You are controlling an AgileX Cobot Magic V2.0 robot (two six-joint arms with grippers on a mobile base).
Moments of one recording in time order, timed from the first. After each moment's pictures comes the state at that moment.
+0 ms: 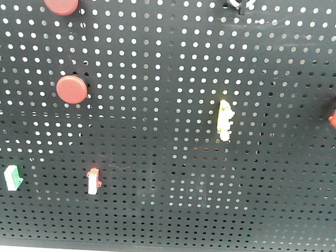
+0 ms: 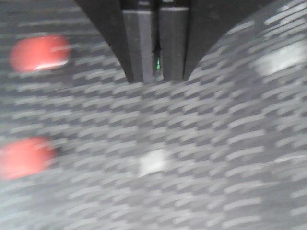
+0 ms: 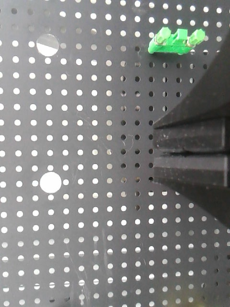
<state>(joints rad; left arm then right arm) -0.22 0.70 -0.90 0.01 0.06 -0.09 0.05 0.64 -0.84 -0.04 0.07 0.04</state>
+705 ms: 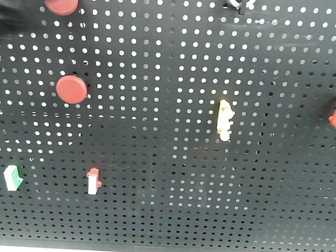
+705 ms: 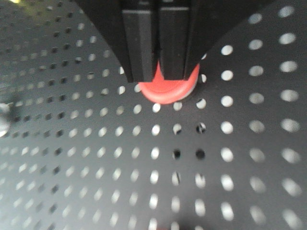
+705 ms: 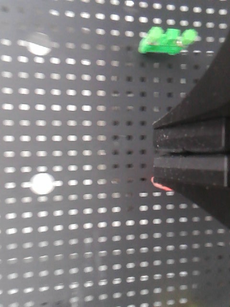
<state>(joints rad) -0.48 1.18 -1.35 0.02 0.04 -0.09 0.05 0.64 -0.84 -0.04 0.10 0.04</state>
